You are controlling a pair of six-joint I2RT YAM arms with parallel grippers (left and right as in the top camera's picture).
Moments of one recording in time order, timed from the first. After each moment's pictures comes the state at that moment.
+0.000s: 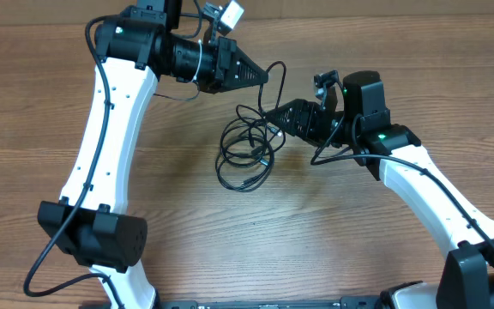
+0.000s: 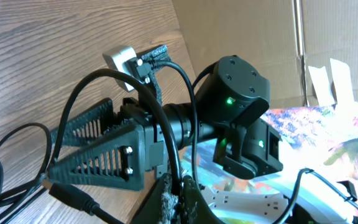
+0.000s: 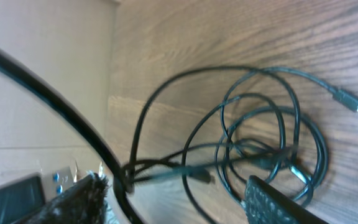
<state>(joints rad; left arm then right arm) -0.22 1.93 2.12 -1.26 1.12 -0.20 0.28 1.55 1.04 -0.19 -0.71 0.69</state>
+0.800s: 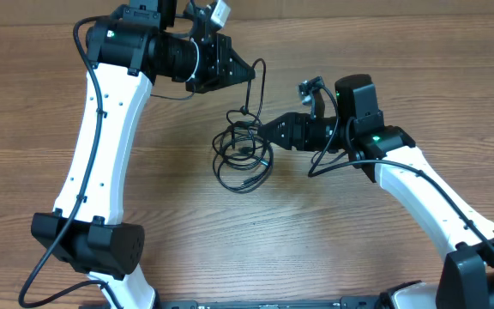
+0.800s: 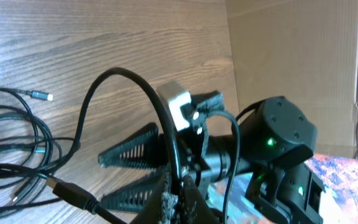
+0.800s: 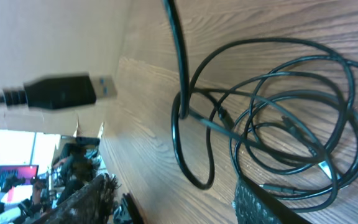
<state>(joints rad) -0.22 1.89 2.12 -1.24 0.86 -0.37 0.32 1.55 1.04 -0.24 -0.84 0.51</state>
